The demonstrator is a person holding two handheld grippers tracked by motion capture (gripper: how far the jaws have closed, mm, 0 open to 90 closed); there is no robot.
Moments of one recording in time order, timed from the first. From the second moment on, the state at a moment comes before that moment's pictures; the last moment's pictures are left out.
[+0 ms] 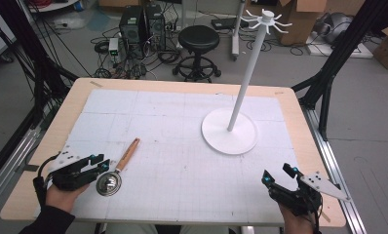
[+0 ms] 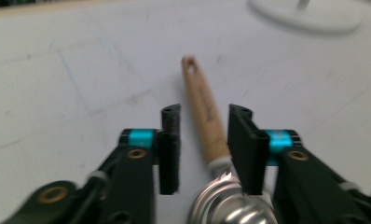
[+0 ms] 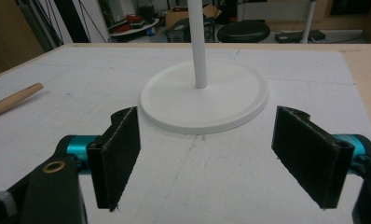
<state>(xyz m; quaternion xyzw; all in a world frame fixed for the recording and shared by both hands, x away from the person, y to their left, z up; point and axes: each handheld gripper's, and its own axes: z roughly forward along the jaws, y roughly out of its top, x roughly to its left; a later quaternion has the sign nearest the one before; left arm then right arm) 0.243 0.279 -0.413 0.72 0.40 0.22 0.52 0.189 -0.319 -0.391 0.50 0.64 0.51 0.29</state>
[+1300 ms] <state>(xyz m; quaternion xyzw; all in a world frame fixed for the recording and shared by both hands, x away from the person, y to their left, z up) 0.214 0.264 -0.395 0.69 0.40 0.24 0.55 0.185 -0.312 -0.381 0.47 0.66 0.50 0.31</state>
